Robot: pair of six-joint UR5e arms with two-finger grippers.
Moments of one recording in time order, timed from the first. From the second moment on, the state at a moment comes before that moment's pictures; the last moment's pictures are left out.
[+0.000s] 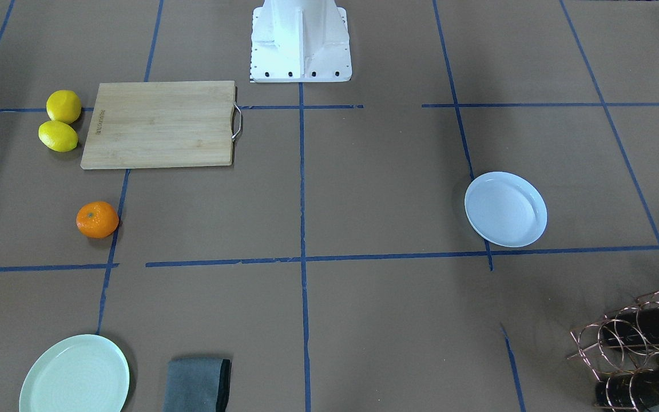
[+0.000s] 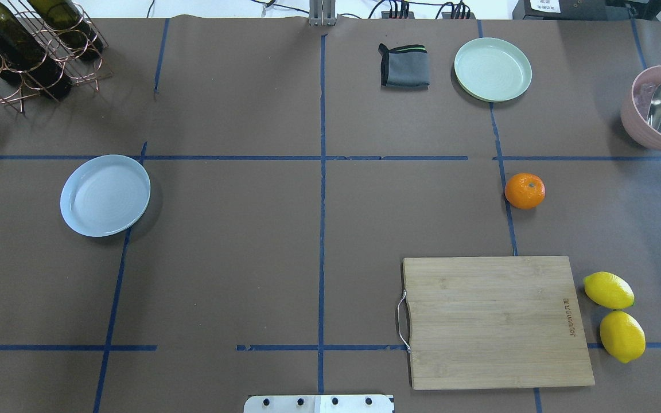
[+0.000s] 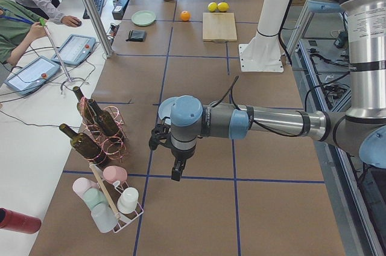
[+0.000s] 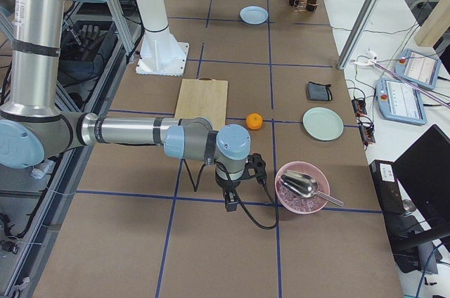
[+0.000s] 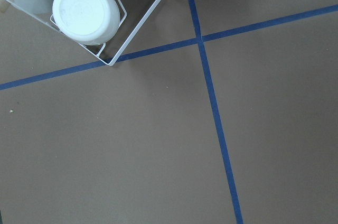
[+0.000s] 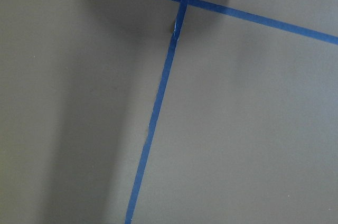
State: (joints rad) left arm -1.62 -1.40 -1.84 -1.57 -2.28 0.21; right arm 1.60 -1.75 1.78 -1.68 2.31 -0.31
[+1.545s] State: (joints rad) left arm -1.13 -1.50 -1.69 -2.51 -2.15 -0.59; right arm 1.59 -1.73 1.80 -1.45 2.40 -0.24
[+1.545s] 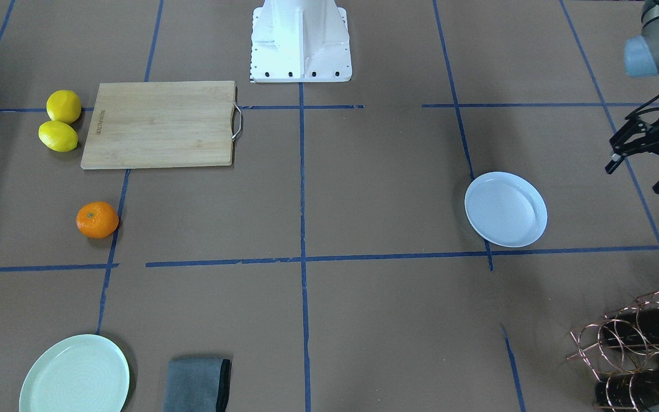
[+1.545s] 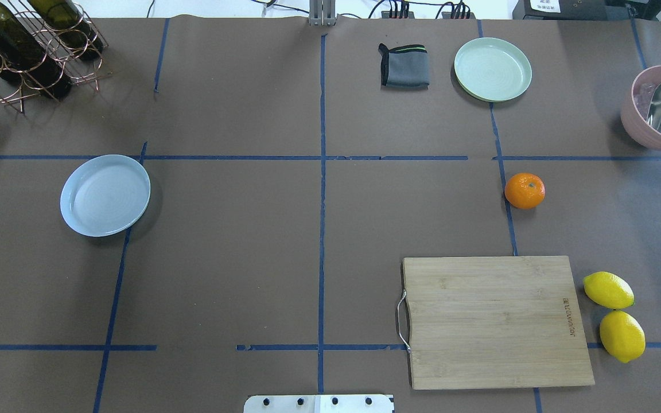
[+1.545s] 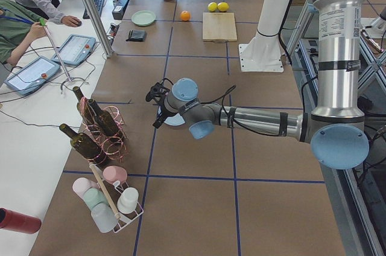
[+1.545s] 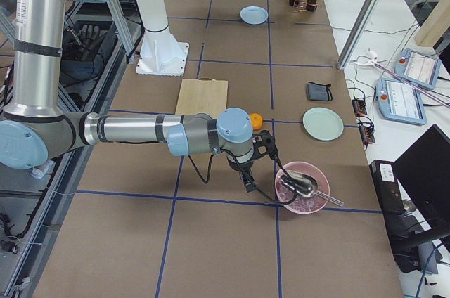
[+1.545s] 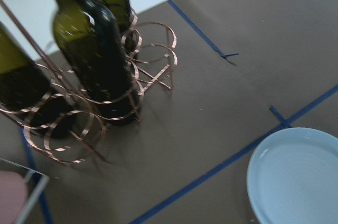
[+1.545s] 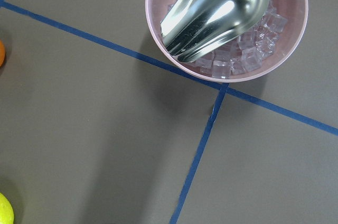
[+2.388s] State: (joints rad) left arm -0.86 -1.50 -1.59 -2.58 -1.86 -1.04; right arm 1.59 -1.73 1.80 -1.44 2.40 -0.24
